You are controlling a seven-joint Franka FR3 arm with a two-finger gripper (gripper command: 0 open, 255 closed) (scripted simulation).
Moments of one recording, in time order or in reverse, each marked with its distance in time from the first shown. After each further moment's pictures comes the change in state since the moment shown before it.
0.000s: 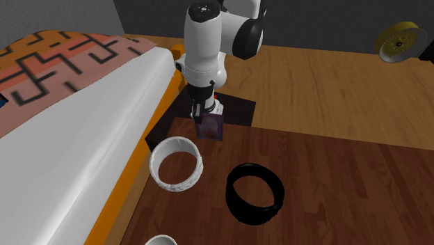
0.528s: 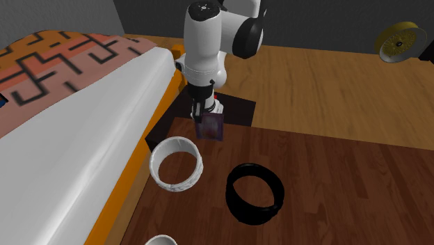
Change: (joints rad) arm -0.001 0.001 -0.003 0.006 -0.002 -0.005 0.000
